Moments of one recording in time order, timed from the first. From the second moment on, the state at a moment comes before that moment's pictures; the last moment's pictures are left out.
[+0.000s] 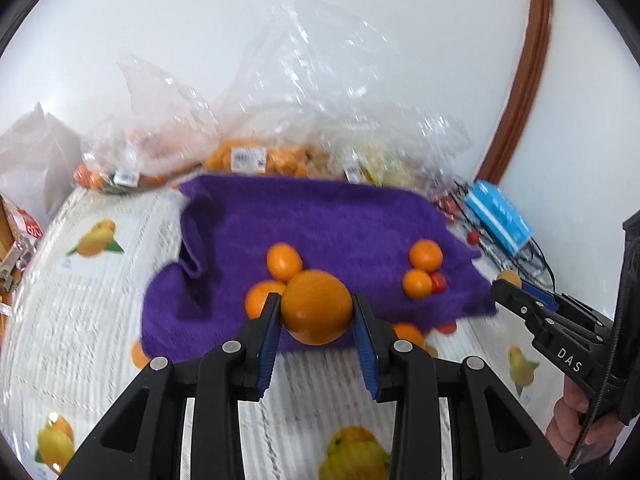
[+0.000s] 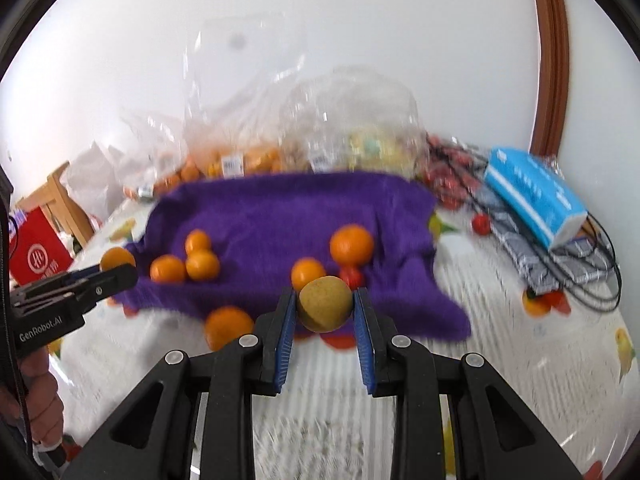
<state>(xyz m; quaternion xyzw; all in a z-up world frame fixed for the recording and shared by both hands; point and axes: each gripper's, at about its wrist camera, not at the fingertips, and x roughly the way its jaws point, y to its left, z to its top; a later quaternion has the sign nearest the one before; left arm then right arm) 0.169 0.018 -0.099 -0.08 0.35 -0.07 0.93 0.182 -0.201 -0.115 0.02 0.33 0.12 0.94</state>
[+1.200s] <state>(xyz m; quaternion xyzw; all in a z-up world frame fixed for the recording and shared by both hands) 0.249 0.055 -0.125 -0.11 0.34 -0.03 0.93 0.267 -0.190 -0.121 0.03 0.32 0.13 0.94</state>
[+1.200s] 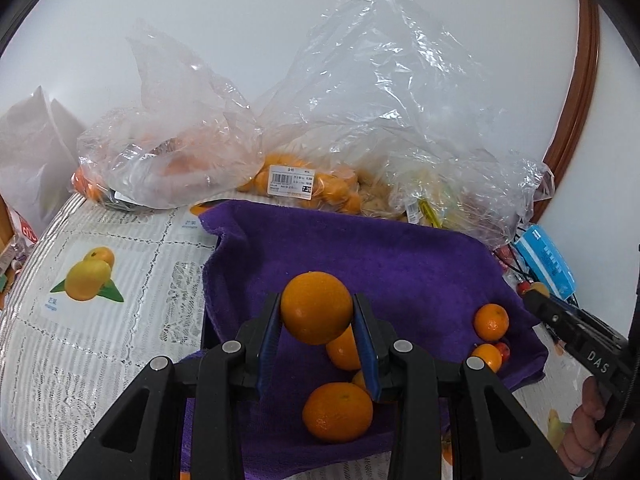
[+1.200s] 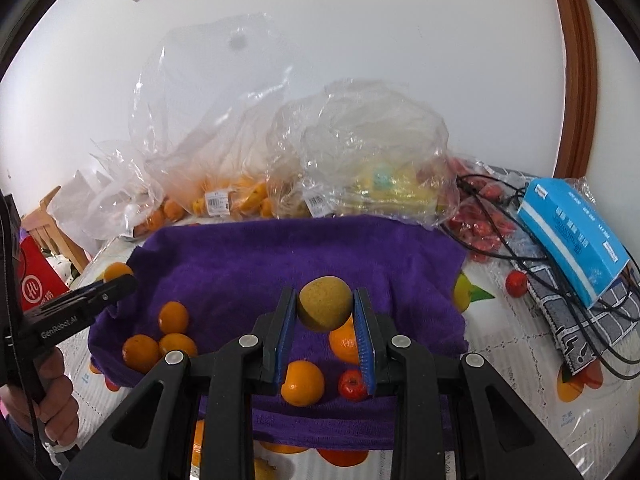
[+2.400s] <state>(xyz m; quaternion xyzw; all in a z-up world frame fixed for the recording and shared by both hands) 0.257 0.043 -0.140 -0.10 0.37 -0.04 0.92 0.273 -0.168 -0.148 0.00 0.37 0.14 0.92</state>
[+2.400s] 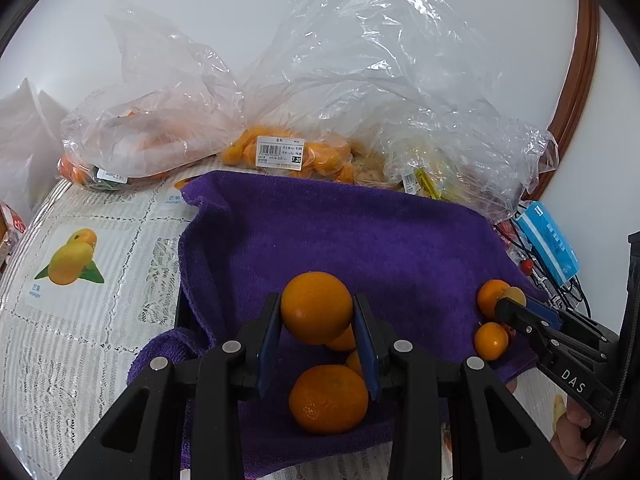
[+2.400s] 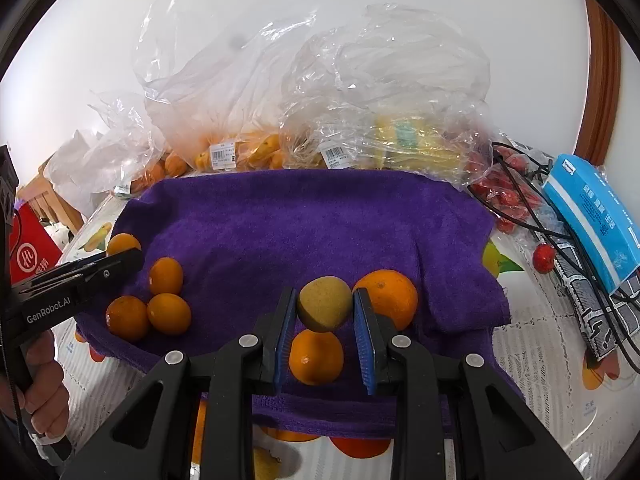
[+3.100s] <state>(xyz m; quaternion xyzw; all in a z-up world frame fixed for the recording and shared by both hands) 0.258 0.038 -0.143 -0.10 0.38 -0.05 0.92 0.274 -0.164 -0.154 -0.01 0.38 0.14 0.92</state>
